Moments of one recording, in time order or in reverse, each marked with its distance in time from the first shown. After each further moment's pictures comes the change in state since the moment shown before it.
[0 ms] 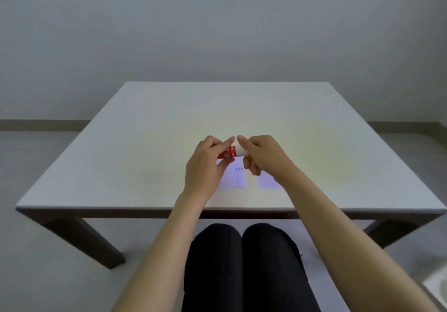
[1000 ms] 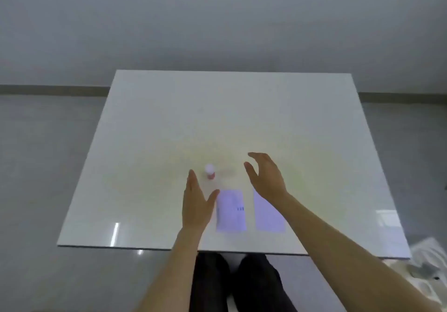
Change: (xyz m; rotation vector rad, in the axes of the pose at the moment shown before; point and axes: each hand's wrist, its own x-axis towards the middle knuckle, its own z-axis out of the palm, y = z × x) left_hand 0.073 -0.022 -0.018 -0.119 -0.363 -0.893; right_hand 0.102 -0.031 -0.033 -0.428 -0.015 0.234
